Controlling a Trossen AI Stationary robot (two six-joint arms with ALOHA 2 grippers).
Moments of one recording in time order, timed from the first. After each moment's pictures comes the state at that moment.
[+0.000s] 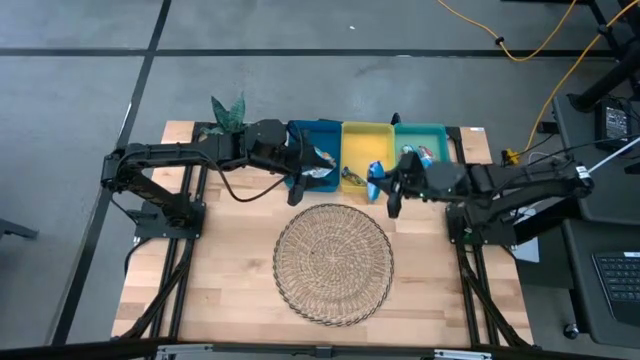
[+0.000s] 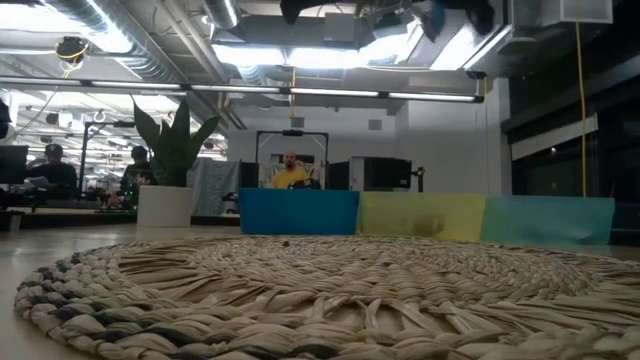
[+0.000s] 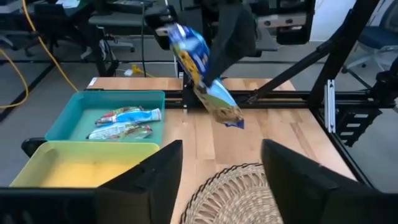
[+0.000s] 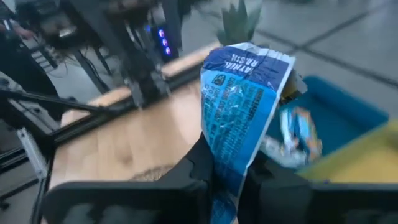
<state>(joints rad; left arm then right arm) 0.16 1.41 1.33 -0.25 0.20 0.02 0.15 1.03 0.98 -0.31 0.44 0.45</state>
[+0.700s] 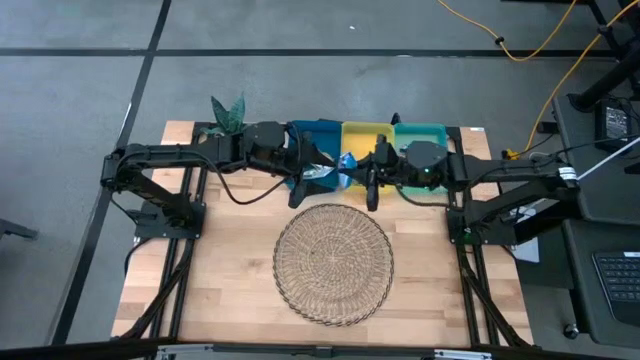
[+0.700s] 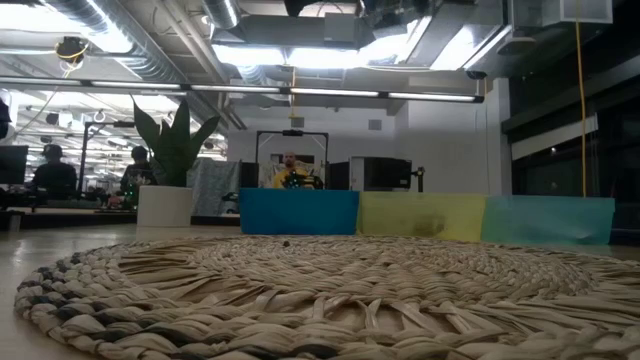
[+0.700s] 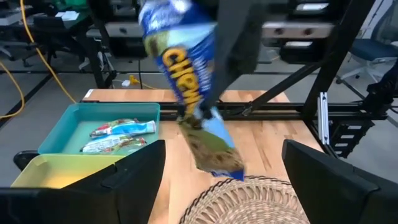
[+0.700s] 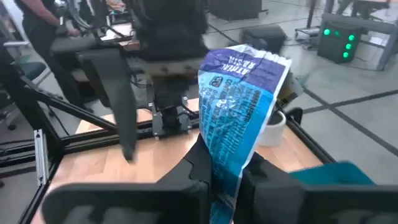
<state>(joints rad) 0.14 1.41 1.33 -0.20 0.20 -0.01 0.02 1.24 1.14 -0.09 0.19 0.15</state>
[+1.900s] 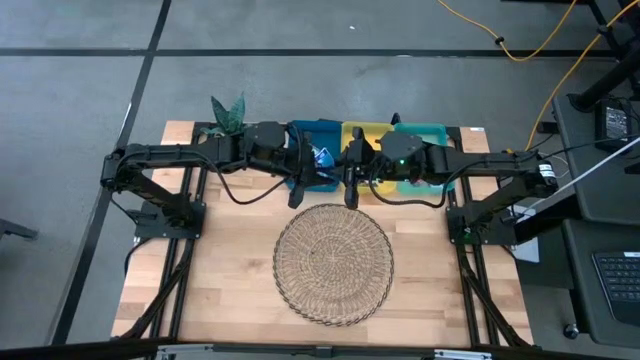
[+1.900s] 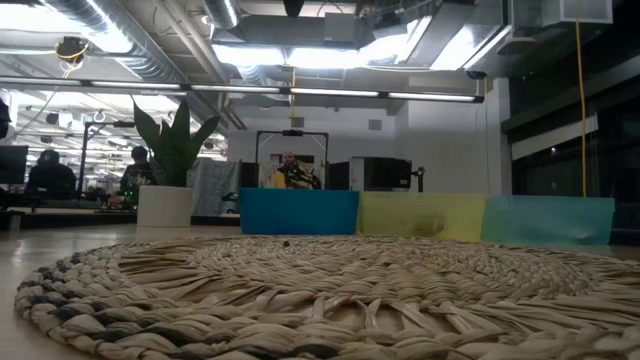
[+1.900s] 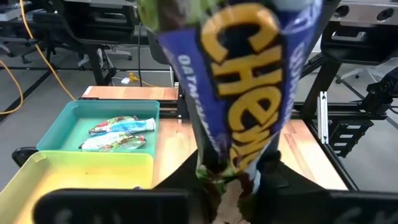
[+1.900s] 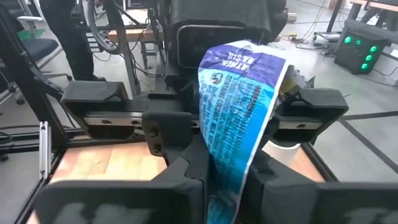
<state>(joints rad) 0.14 1.41 1.33 -0.21 0.20 -0.01 0.01 1.46 1.45 -0.20 0.12 0.05</state>
